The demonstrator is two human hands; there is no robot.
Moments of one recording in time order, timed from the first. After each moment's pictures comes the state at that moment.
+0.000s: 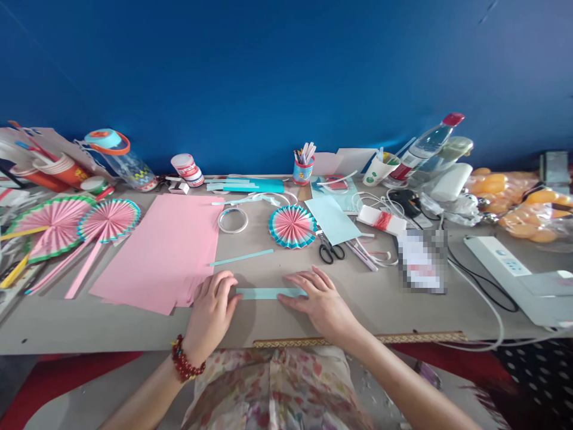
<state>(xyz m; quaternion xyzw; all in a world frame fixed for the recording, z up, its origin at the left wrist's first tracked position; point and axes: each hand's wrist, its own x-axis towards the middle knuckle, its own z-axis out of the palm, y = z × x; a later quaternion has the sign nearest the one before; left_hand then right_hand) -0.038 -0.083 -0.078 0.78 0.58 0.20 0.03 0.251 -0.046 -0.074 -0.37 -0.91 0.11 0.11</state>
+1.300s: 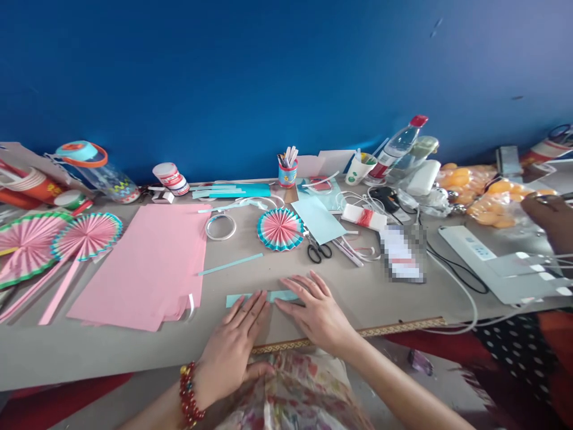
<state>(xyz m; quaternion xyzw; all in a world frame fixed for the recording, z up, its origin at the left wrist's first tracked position) 0.000 -0.103 -0.077 0.92 0.38 0.04 0.05 0.256 -0.066 -0.068 -0.41 -0.90 0.08 0.15</state>
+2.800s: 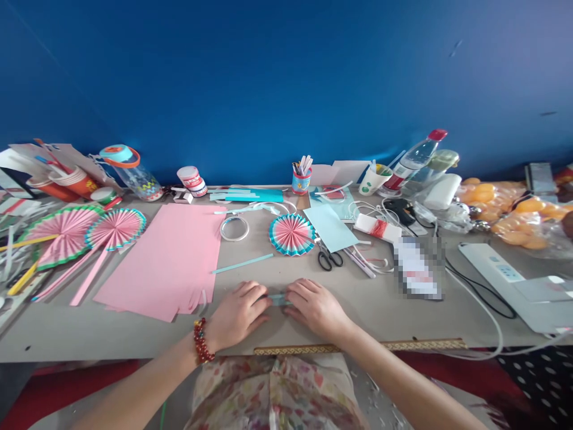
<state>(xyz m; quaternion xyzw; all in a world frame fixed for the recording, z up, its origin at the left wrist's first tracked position) -0.010 -0.055 -0.061 0.92 0.37 0.11 0.10 0.237 -0.036 -0.081 -0.32 -0.93 0.05 0.18</state>
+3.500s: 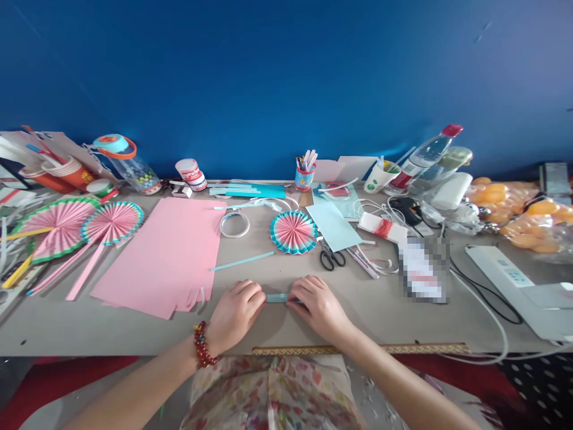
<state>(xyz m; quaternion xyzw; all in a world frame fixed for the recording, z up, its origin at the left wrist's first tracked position) -0.004 -0.059 -0.073 0.88 0.44 0.15 0.10 0.237 -0.034 -0.077 -0.40 -0.88 0.16 0.20</state>
